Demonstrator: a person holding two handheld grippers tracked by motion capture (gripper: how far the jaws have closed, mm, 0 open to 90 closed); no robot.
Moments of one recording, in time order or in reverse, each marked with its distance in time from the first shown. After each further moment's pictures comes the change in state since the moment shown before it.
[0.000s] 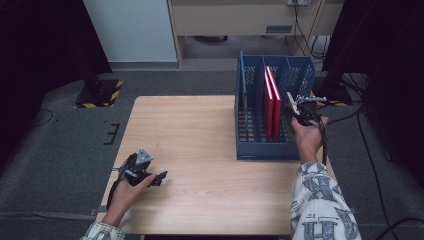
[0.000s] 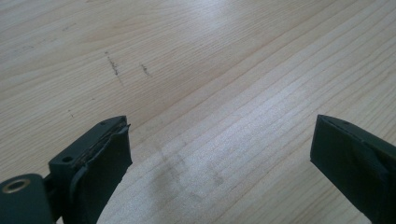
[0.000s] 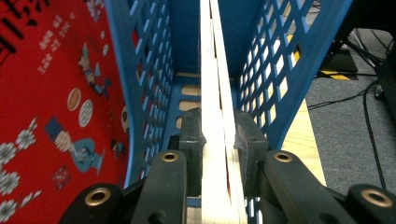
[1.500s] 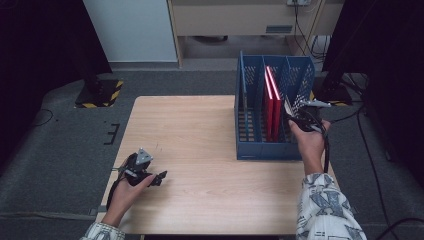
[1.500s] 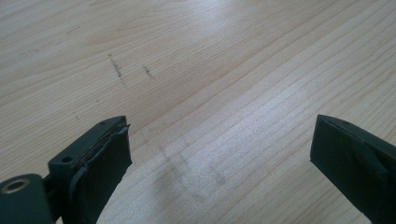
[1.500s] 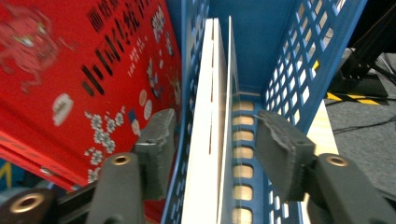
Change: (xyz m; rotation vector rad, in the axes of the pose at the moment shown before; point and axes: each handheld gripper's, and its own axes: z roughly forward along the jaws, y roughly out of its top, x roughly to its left) left arm 0.000 0.001 -0.001 -0.001 0.011 0.009; right arm 0.009 -0.010 -0.030 -0.103 0.106 -0.003
